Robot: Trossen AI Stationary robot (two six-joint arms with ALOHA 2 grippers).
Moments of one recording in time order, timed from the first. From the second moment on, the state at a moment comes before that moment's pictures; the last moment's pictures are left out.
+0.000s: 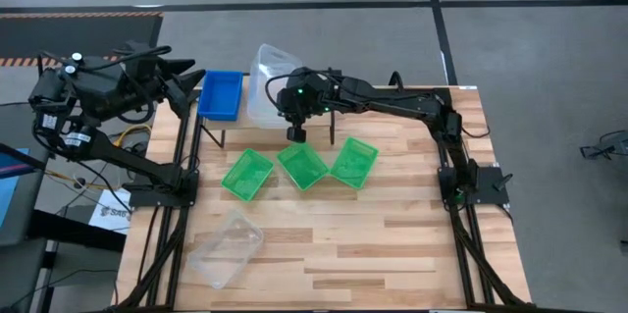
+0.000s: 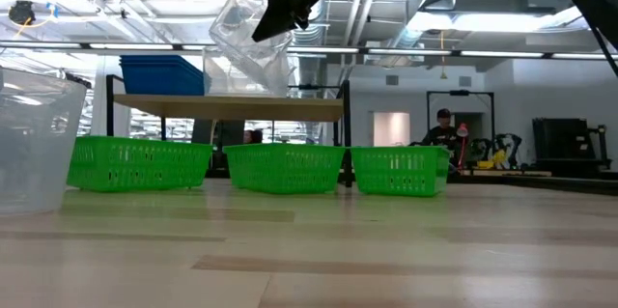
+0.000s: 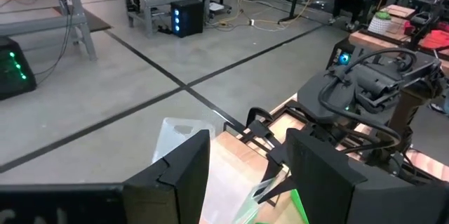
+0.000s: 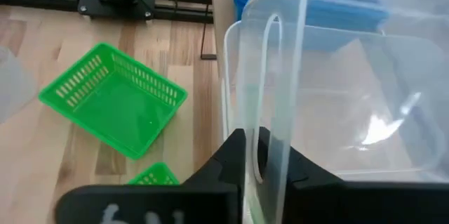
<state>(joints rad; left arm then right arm) -0.08 1.11 1.99 -1.27 -0.77 -0.40 -0.24 2.08 2.11 -0.68 -0.01 -0.27</state>
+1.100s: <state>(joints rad) -0.08 1.11 1.99 -1.27 -0.77 -0.41 -0.24 2.08 2.26 -0.81 0.00 -0.30</state>
